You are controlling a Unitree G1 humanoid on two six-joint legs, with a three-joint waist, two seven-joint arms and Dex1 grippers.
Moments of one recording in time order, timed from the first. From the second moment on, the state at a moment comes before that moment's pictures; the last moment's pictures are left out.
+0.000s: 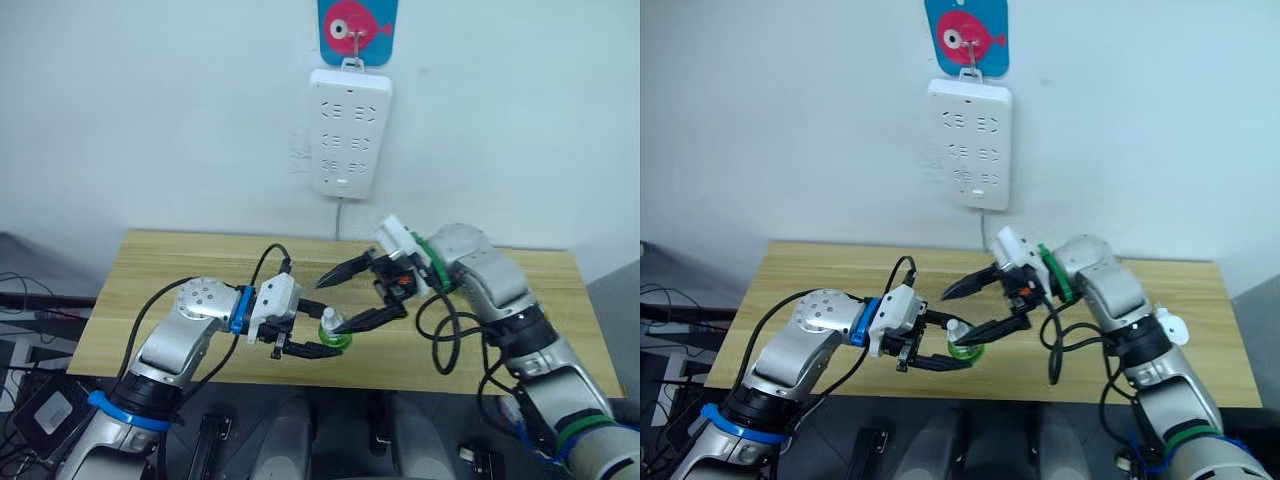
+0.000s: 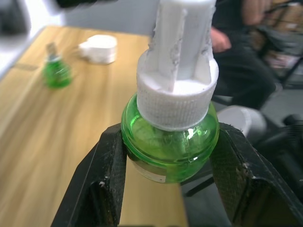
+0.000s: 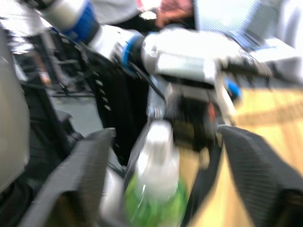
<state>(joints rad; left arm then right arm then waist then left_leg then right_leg) -0.33 0.63 -0.18 -0.08 -0.35 0.18 -1.34 -0.67 -0.47 0.26 0.04 0.42 0.37 1.50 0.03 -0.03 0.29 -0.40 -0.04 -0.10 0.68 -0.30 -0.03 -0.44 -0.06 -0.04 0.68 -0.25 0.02</state>
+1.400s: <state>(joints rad) -0.38 0.55 -0.14 0.04 -0.29 0.17 -1.10 -0.39 -0.44 0.19 -0.32 0.28 0.45 0.83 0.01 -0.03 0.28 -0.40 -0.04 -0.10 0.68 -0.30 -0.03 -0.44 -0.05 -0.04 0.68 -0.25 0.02</state>
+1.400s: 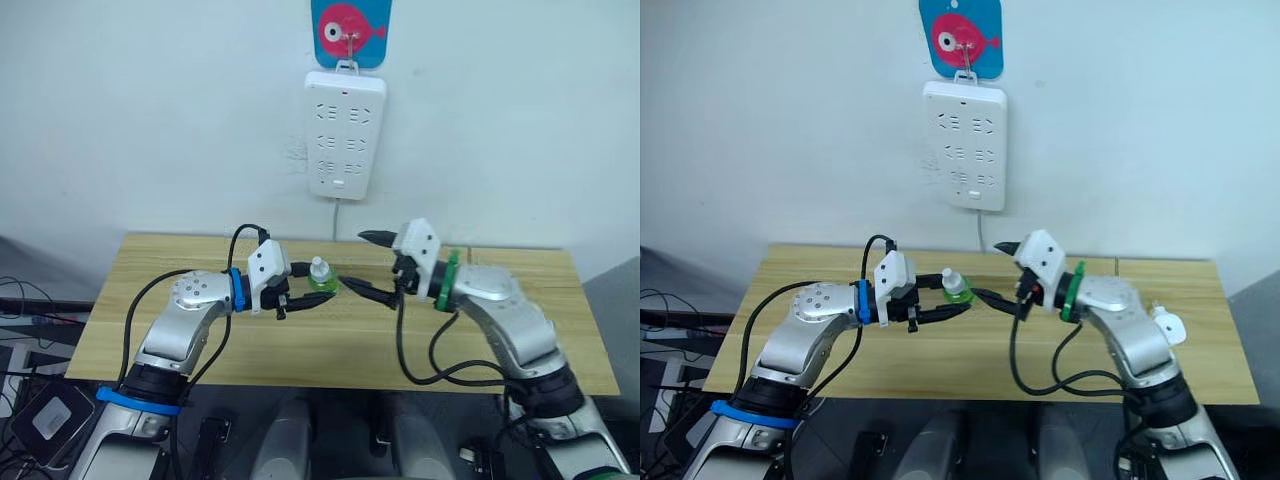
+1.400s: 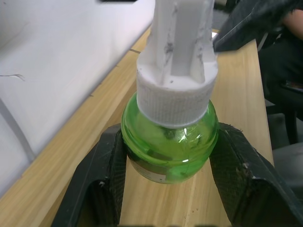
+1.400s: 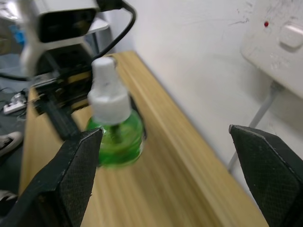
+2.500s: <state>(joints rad) -0.41 0.54 -0.15 0.08 -0.29 0.14 -1.12 -0.39 -0.44 0.20 -0.36 0.37 0.50 0.84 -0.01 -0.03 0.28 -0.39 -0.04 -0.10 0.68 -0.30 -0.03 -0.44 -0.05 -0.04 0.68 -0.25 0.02</state>
